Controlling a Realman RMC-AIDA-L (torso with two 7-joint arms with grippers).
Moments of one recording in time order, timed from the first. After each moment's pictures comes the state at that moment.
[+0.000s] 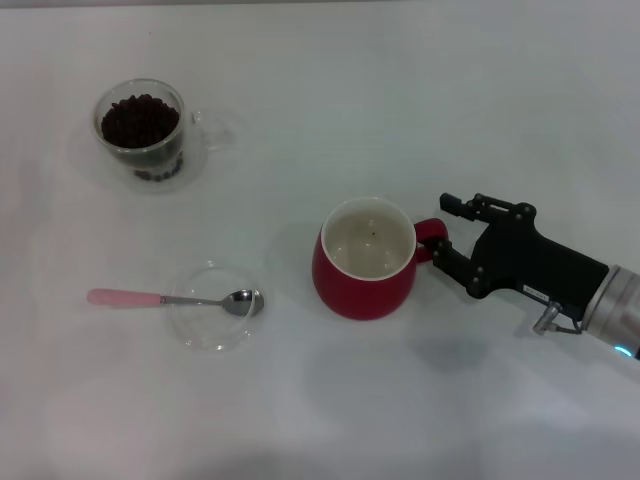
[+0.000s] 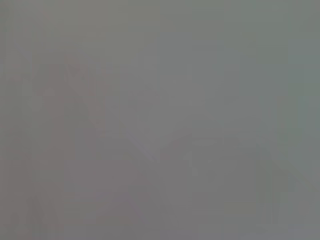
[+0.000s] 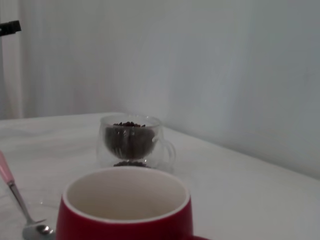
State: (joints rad) left arm -0.33 -2.08 0.17 -0.06 0.83 1.52 -0.12; right arm 0.21 2.01 -2.00 -0.31 -0.33 -1.15 0.40
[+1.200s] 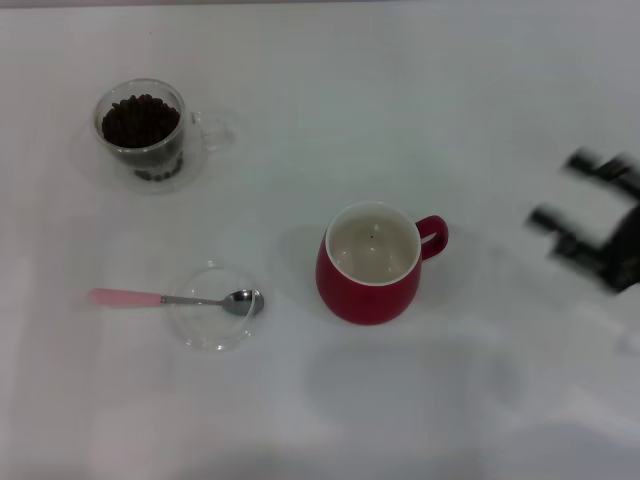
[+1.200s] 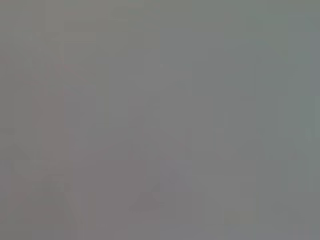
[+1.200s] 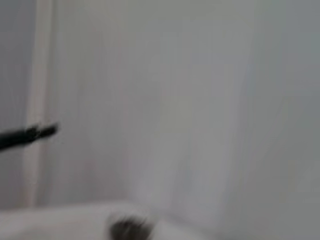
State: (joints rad) left arm -0.31 -2.09 0.27 -0.19 0.91 1.71 -0.14; right arm 0.19 1.91 -1.87 -0.08 -0.33 -1.72 0.39
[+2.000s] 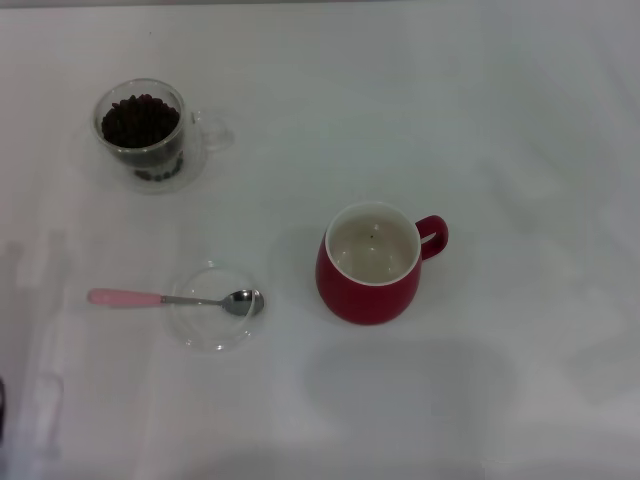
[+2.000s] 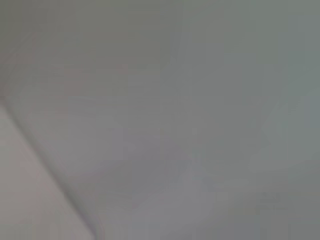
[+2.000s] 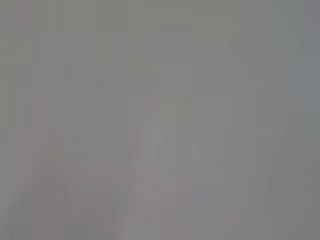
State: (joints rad) left arm -0.20 -2.09 0.46 -0.40 1.07 1.74 -0.92; right arm 0.16 1.84 -1.25 0.00 -0.33 -1.90 0.37
